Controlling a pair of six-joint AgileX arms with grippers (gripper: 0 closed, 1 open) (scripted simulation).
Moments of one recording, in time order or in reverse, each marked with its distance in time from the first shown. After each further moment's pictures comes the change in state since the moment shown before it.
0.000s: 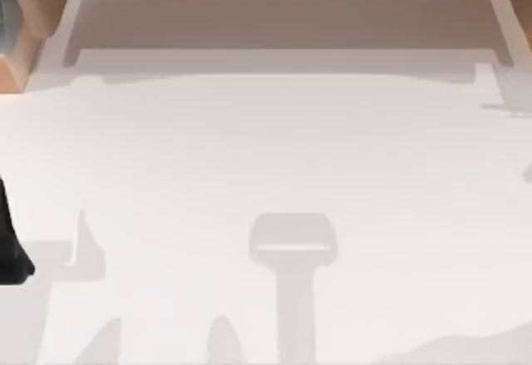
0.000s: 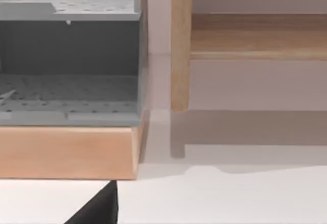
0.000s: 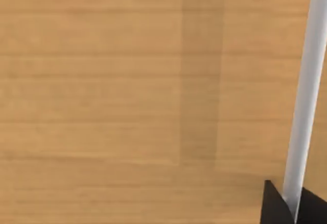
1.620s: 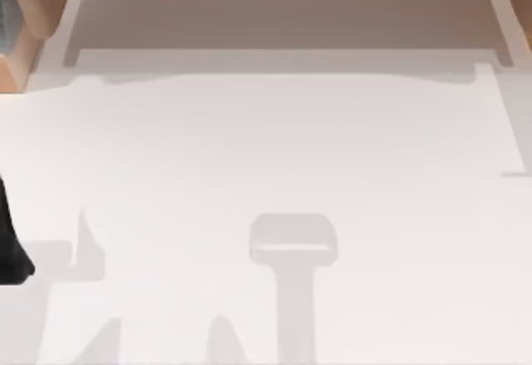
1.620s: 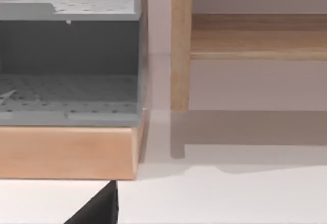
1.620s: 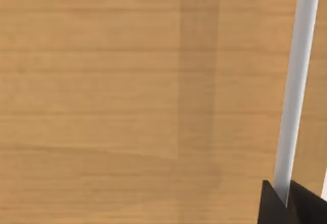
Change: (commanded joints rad) left arm 0.000 0.000 0.000 0.000 0.000 0.000; right arm -0.187 -0.148 -0.390 0.248 -0.187 0.001
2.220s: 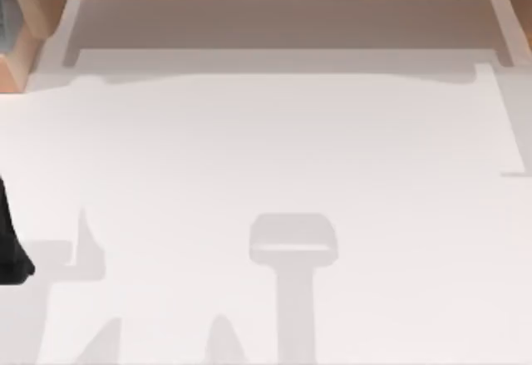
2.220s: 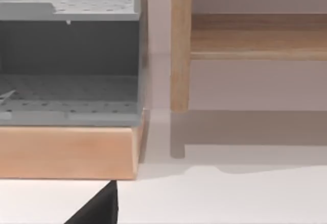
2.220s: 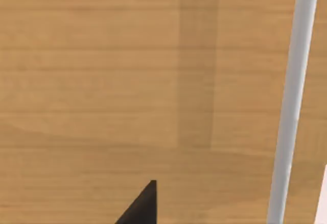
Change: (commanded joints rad) left arm 0.000 0.000 0.000 0.000 0.000 0.000; right arm 0.000 0.000 0.000 0.000 0.000 0.000
